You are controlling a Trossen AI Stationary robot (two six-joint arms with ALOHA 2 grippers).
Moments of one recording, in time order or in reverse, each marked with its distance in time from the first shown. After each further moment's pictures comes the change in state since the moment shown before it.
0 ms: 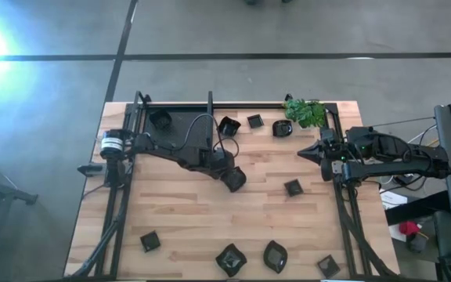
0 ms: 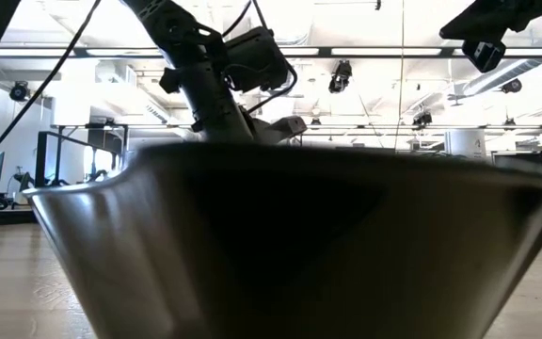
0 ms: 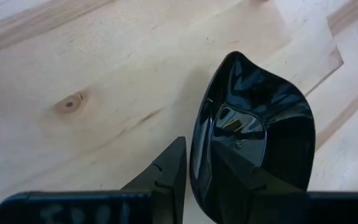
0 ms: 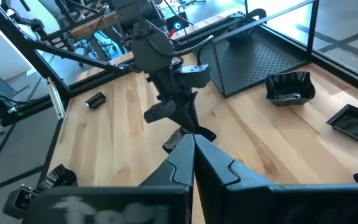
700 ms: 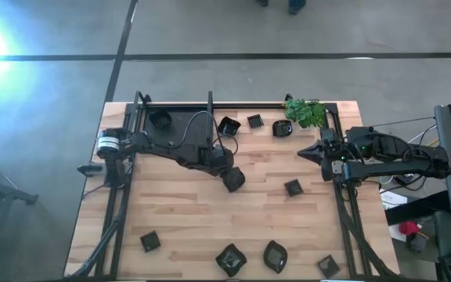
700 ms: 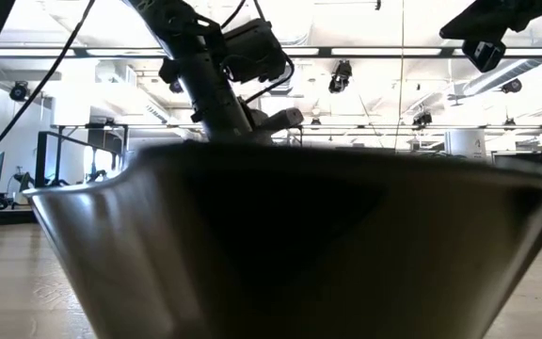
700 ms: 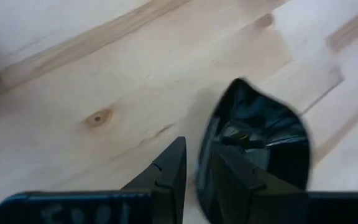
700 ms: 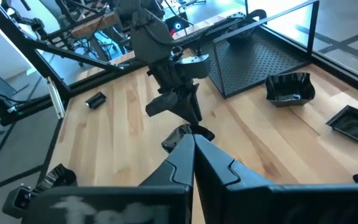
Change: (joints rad) left arm 0.009 -0.030 0.009 -0.050 -0.048 0.013; right arm 0.000 -0.001 0.000 0.000 -0.001 -0.012
